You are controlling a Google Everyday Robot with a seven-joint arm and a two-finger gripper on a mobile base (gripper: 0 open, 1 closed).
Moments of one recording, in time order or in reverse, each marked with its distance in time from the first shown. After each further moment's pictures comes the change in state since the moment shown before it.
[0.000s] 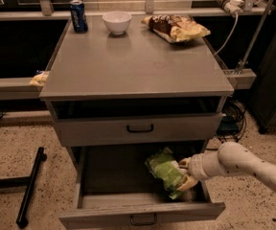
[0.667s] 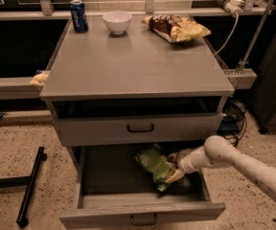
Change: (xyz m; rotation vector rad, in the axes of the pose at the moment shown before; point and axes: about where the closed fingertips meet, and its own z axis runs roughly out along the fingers) arm 0.002 -0.035 0.068 -0.039 -0.125 0.005
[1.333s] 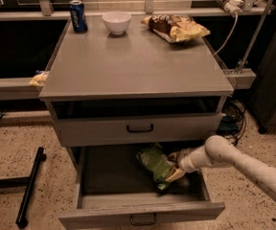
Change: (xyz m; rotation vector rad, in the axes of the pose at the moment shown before) arm 0.002 -0.004 -0.001 0.009 0.001 0.002
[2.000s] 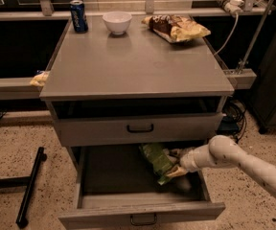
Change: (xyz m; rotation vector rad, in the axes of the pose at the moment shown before) arm -0.011 -0.002 -0.017 0.031 0.006 -0.014
